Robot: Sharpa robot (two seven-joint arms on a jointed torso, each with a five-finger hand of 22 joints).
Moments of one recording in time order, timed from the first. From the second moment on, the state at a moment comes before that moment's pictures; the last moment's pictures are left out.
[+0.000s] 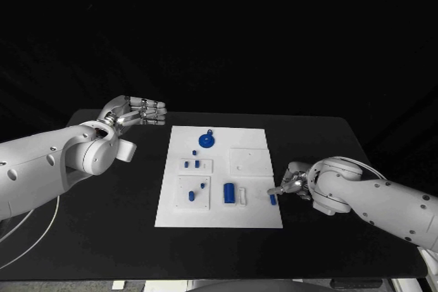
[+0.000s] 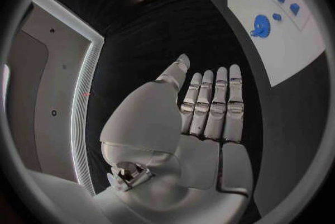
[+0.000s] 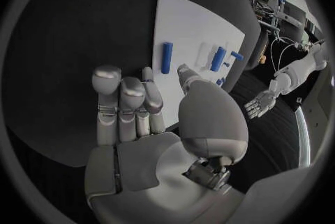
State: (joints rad) left arm 1.32 -0.77 -0.15 1.24 -0.21 -0.22 0.33; left_hand 1.39 0.00 0.12 -0.06 0.10 1.01 0.15 0.07 0.06 1.05 0.16 0.06 0.06 1.05 0.16 0.06 0.06 0.08 1.02 0.14 0.08 0.08; right arm 0.70 -0.92 0.40 1.55 -1.38 0.06 -0.69; right_hand 1.11 -0.22 0.18 0.23 0.05 1.19 0.06 0.07 0.08 1.41 -0.03 1.09 1.31 1.45 -0.09 1.03 1.01 0.08 1.46 -0.12 0.76 1.21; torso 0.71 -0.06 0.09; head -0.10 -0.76
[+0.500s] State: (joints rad) left arm 1.32 -0.77 -0.15 1.24 -0.21 -0.22 0.33; left_hand 1.39 0.00 0.12 -0.06 0.10 1.00 0.16 0.07 0.06 1.05 0.16 0.06 0.06 1.05 0.16 0.06 0.06 0.08 1.02 0.14 0.08 0.08; right arm 0.69 -0.89 0.39 1.54 -1.38 0.08 -0.69; right_hand 1.14 -0.20 0.22 0.19 0.05 1.19 0.05 0.07 0.08 1.42 -0.03 1.08 1.31 1.45 -0.09 1.03 1.02 0.08 1.46 -0.12 0.75 1.21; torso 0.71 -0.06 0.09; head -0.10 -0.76
